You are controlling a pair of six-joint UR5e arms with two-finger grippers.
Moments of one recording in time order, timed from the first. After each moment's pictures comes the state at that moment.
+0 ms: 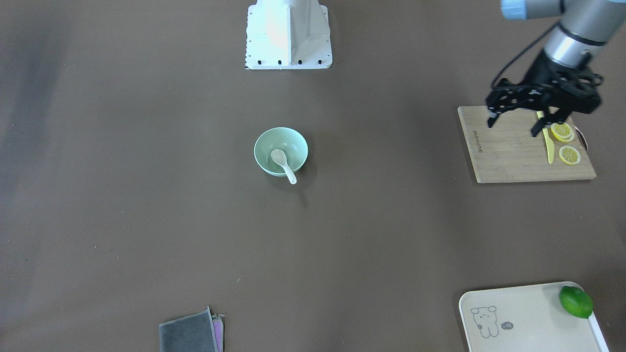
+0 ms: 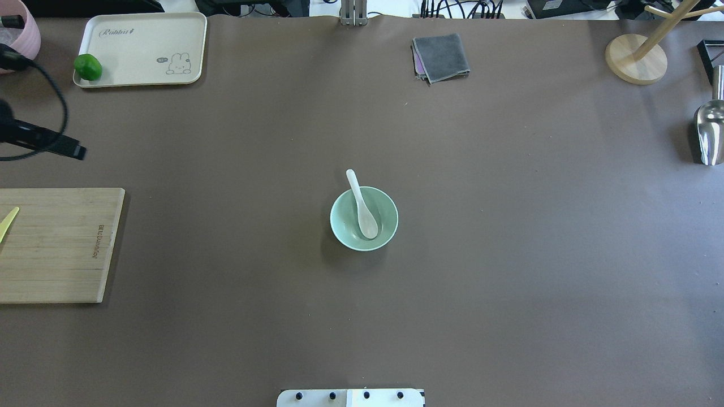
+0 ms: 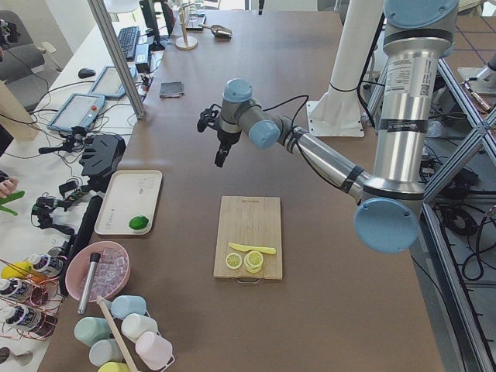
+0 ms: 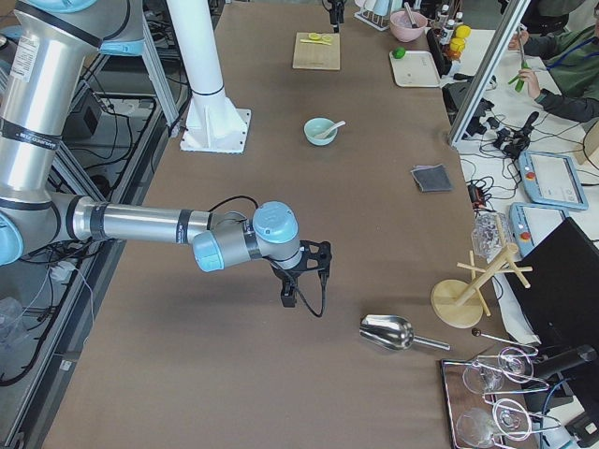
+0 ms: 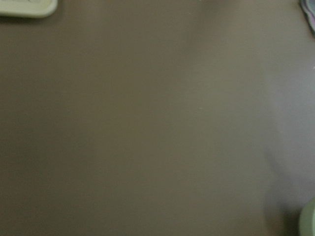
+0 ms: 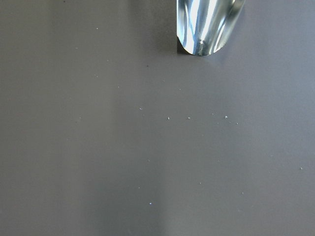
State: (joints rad) left arm -1.18 -1.59 -1.99 -1.76 -2.24 -0.39; right arm 1.46 -1.94 1.86 -1.20 2.34 0.30
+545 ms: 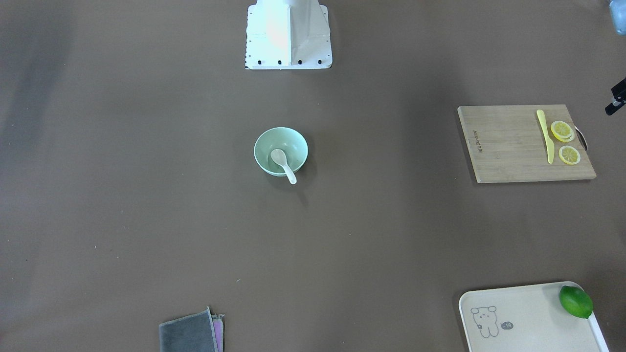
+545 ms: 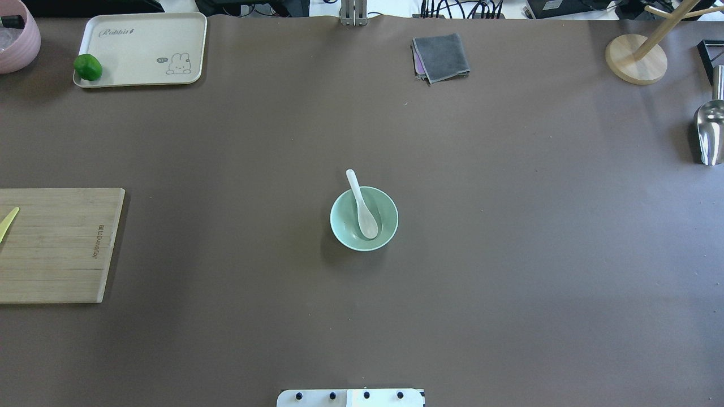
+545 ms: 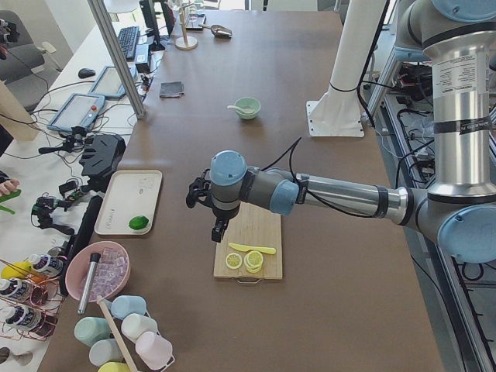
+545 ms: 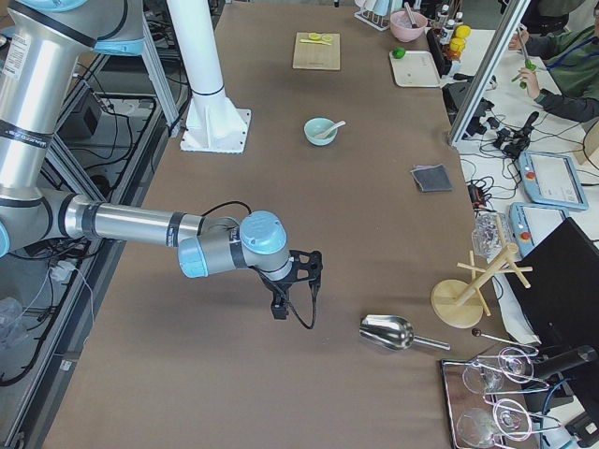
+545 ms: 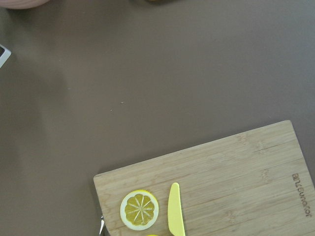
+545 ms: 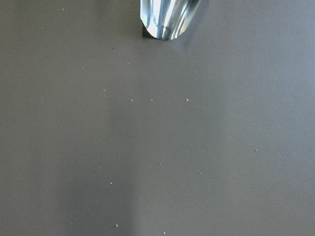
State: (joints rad) left arm -1.48 -1.42 -1.83 -1.75 -2.40 -0.03; right arm 1.52 -1.97 1.88 -1.32 2.29 0.15
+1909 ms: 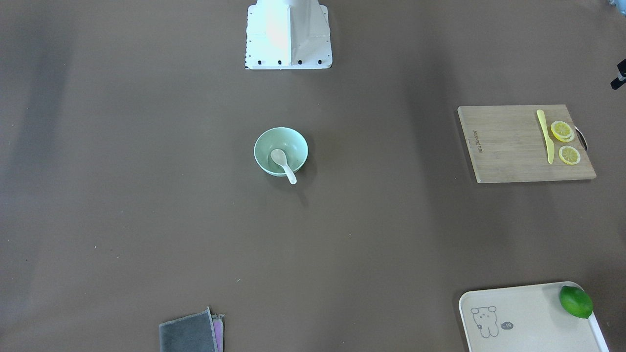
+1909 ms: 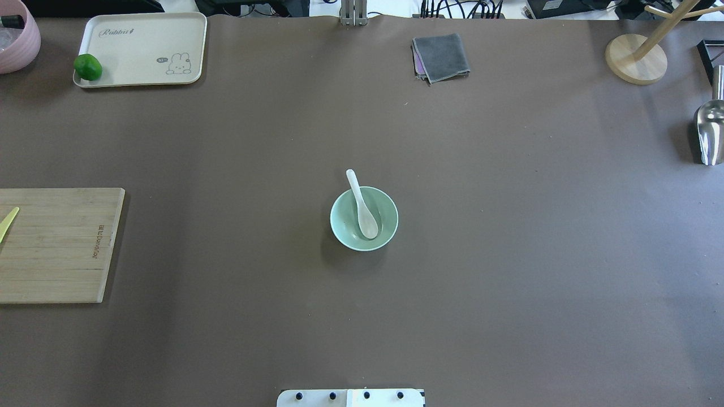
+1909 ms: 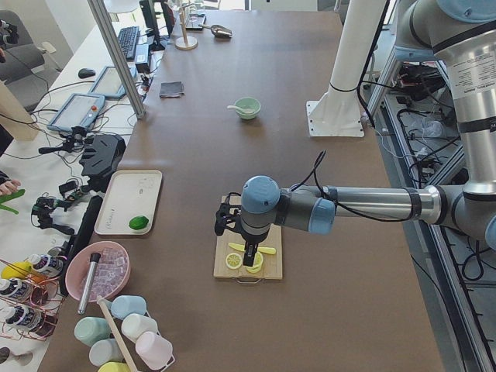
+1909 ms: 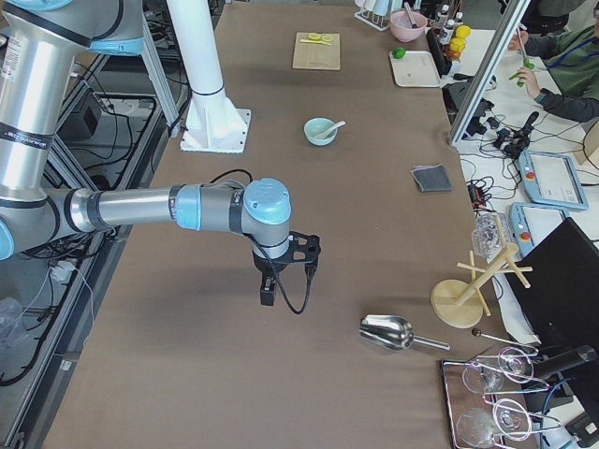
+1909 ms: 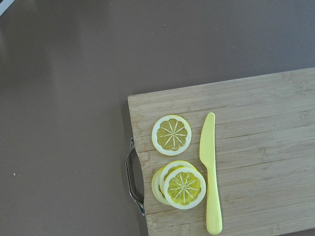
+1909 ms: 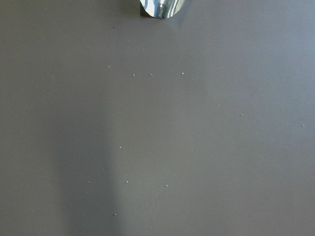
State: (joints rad) left arm -1.52 -1.26 -1.88 -1.76 -2.41 -0.02; right arm 1.58 -1.93 2.05 -1.71 2.29 0.03
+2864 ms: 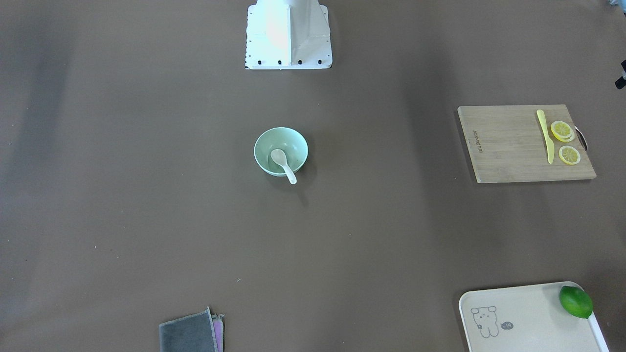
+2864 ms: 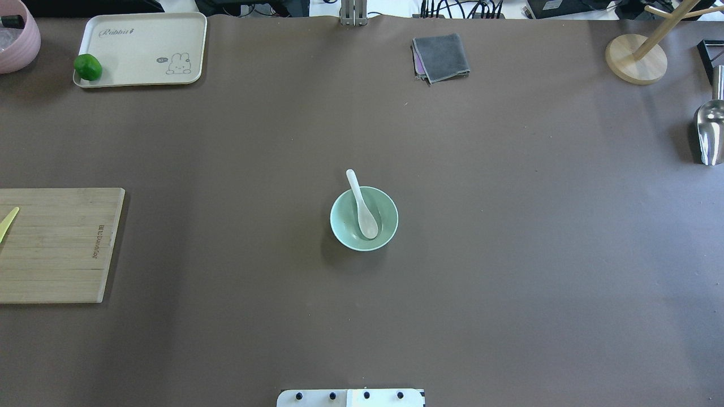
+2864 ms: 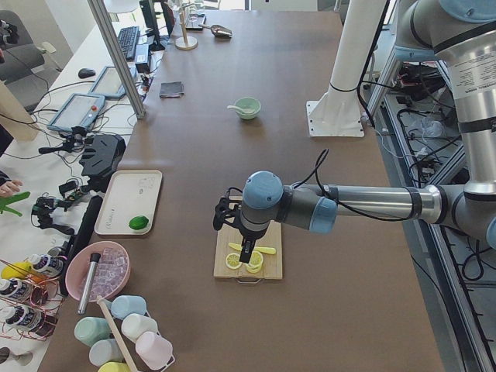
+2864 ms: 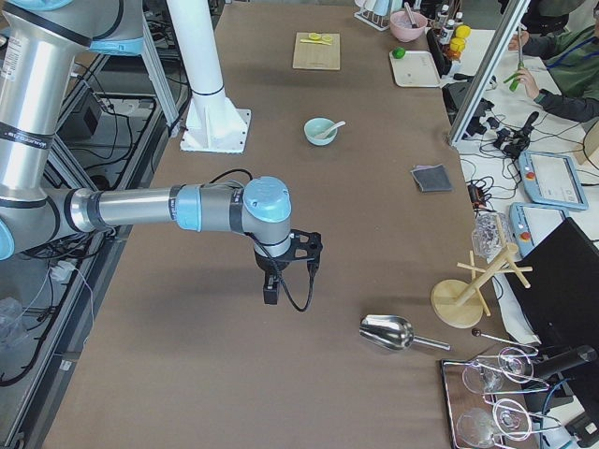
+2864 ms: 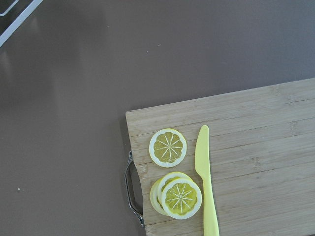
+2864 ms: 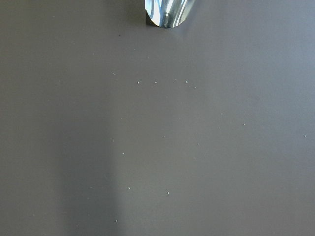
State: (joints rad) left arm -1.53 -1.26 -1.88 -1.81 -2.40 -0.02; right arm 1.58 -1.93 2.05 -1.68 2.29 0.03
